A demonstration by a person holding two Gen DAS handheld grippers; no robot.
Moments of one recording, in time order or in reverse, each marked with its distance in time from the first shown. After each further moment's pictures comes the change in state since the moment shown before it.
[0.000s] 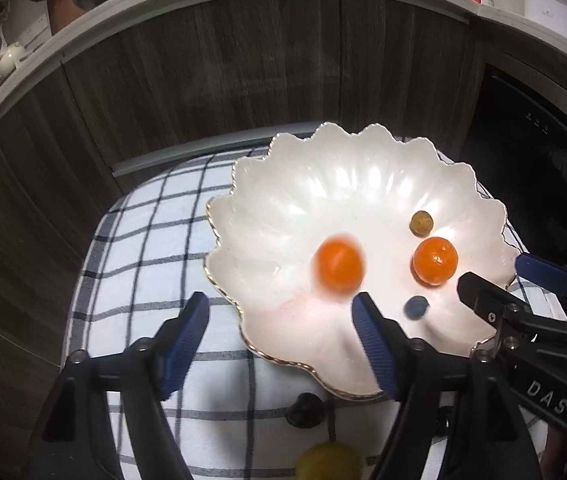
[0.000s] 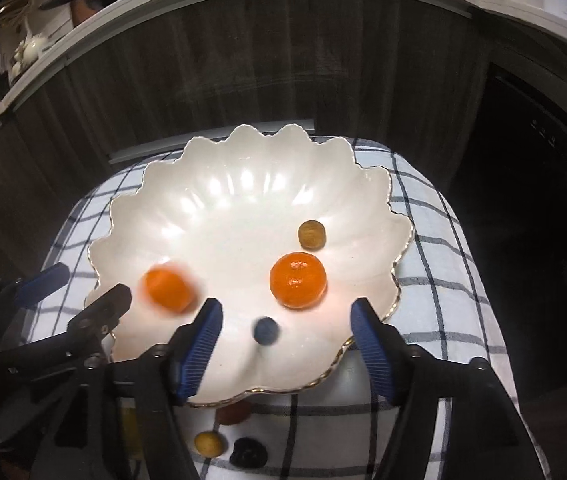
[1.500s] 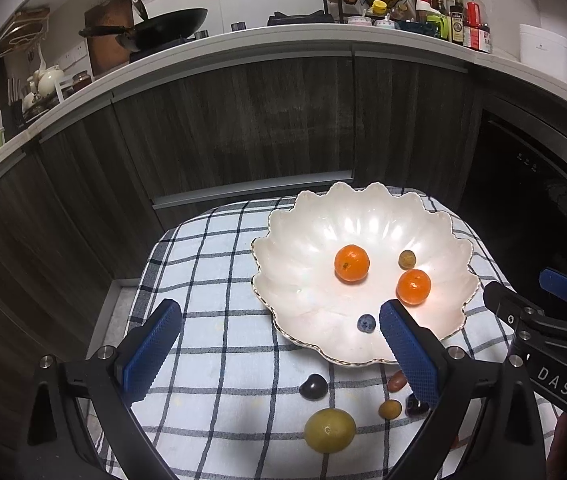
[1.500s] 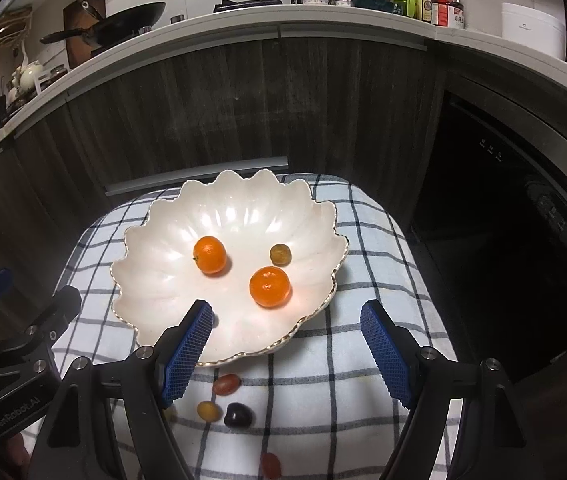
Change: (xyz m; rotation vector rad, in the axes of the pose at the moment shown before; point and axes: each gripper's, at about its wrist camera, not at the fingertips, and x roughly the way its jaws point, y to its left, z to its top) left arm -0.092 0.003 -0.006 -0.040 -0.147 0.069; right arm -0.083 -0.009 -0.012 0.030 -0.111 -0.066
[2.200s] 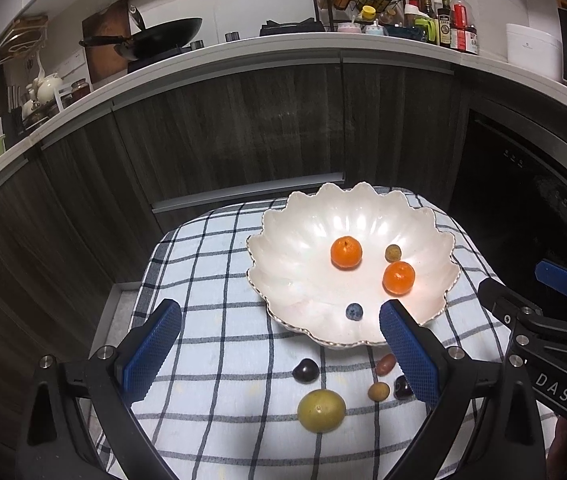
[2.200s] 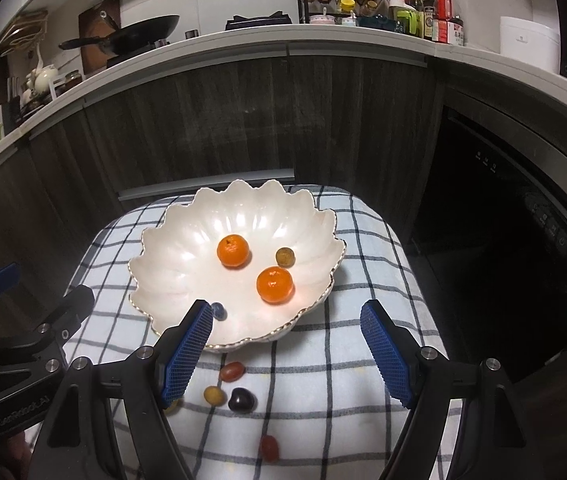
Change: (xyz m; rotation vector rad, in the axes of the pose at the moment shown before) left arm -0.027 -0.007 -0.012 0.017 -0.014 -0.009; right arm -0.031 -0.002 -0.013 -0.026 -0.048 0.021
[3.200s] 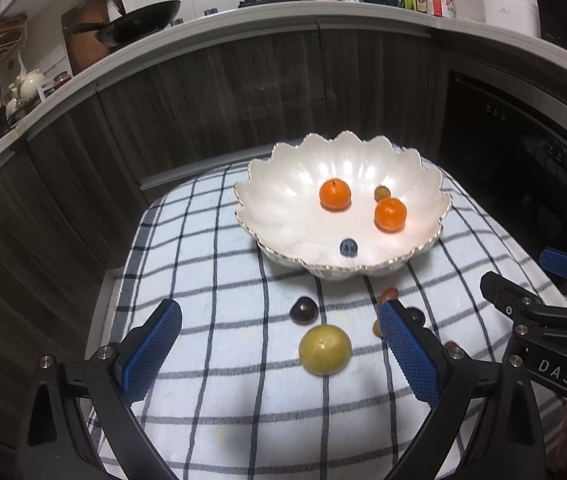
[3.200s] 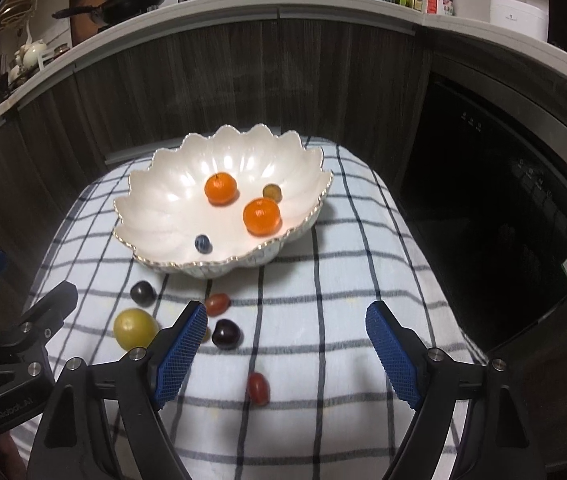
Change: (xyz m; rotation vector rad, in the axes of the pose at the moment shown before) left arm 0.003 -0.001 -0.056 0.071 0.070 -0.042; right arm 0.000 0.001 -0.057 0.007 0.099 -0.057
